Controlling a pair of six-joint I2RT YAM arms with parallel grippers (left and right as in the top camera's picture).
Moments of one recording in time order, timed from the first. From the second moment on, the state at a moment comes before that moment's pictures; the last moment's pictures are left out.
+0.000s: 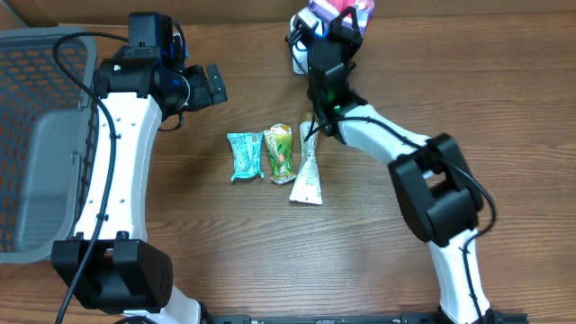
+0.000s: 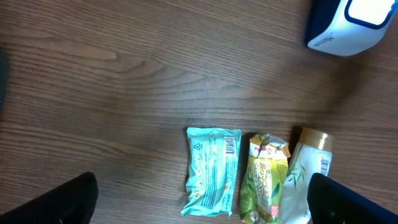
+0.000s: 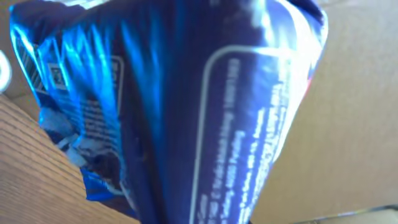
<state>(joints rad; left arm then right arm) 0.00 1.75 1.74 -1.09 0.08 -0.31 0.53 2.29 1.62 0.68 0.86 -1.27</state>
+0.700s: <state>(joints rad) 0.00 1.75 1.74 -1.09 0.08 -0.31 0.52 2.38 1.62 0.82 0.68 -1.38</state>
